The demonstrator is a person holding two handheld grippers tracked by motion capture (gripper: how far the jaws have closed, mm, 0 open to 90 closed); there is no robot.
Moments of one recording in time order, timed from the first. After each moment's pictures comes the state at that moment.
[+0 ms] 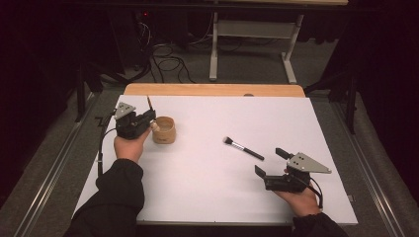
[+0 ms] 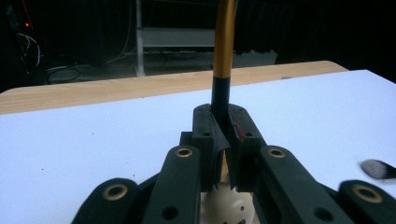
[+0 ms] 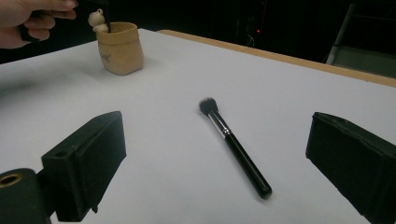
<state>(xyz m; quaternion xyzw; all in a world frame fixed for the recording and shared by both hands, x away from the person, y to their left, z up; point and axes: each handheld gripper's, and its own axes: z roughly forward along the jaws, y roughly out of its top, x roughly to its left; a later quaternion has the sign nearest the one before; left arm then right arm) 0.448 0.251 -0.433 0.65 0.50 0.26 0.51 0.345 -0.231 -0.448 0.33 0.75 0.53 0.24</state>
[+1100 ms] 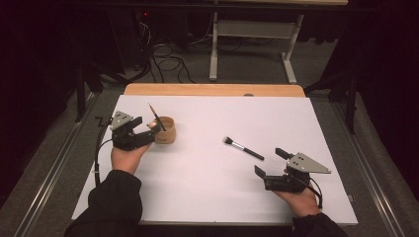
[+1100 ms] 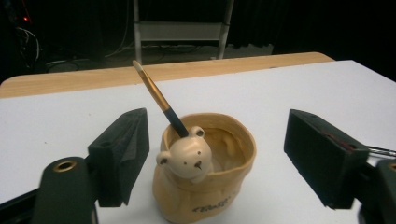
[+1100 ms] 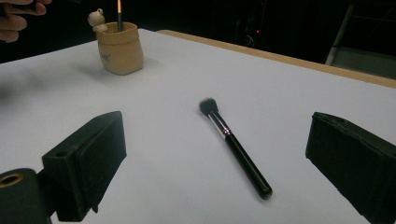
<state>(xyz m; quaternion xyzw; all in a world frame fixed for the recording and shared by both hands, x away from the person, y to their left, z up) 0.406 0.245 -0.424 0.66 0.49 0.25 0.51 0.345 -0.231 -0.448 0.33 0.75 0.52 0.24</state>
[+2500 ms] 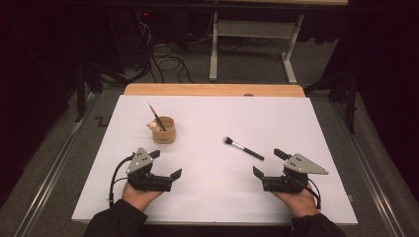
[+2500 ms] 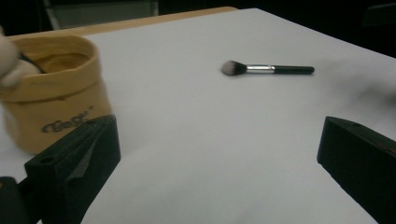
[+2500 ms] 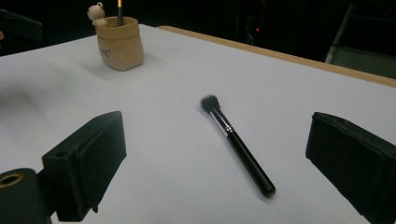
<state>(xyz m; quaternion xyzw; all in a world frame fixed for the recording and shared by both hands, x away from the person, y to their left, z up) 0.327 0.192 -0.462 0.74 0.38 0.18 0.52 0.343 -0.226 -0.450 0.33 0.75 0.52 0.24</state>
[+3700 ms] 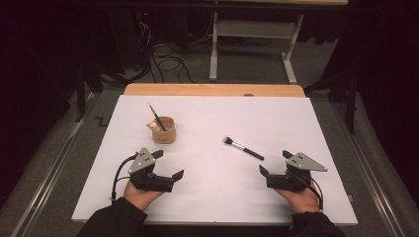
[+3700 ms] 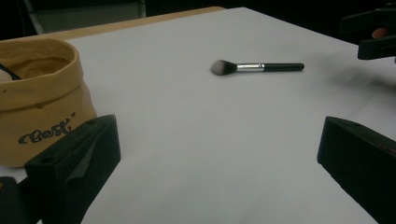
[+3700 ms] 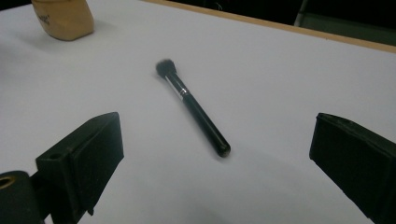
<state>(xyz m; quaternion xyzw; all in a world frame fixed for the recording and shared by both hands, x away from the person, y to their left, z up) 0.332 0.192 -0.465 0.75 0.36 0.18 0.52 0.353 -0.240 -0.465 0.39 0.75 0.45 0.26</state>
